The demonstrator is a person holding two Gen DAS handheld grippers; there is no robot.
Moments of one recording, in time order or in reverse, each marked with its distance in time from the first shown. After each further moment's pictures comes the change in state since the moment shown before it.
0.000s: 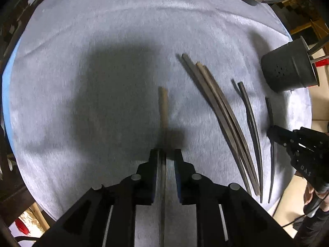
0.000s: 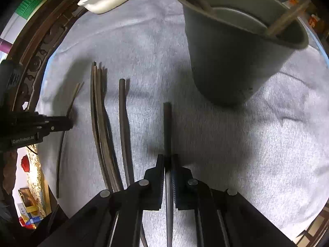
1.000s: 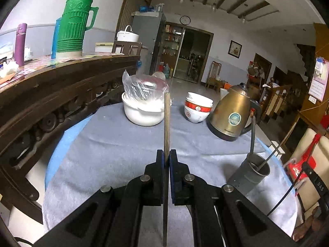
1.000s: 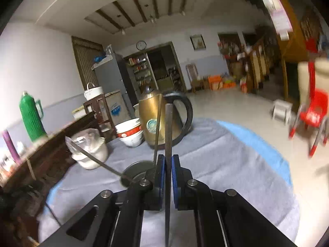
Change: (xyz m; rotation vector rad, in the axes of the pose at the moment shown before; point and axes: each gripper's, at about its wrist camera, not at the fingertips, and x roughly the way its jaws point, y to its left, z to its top) left arm -0.110 -0.009 -0.116 -0.196 -1.062 0.041; right arm -0.147 -0.031 -0.133 0.288 -1.127 -0.213
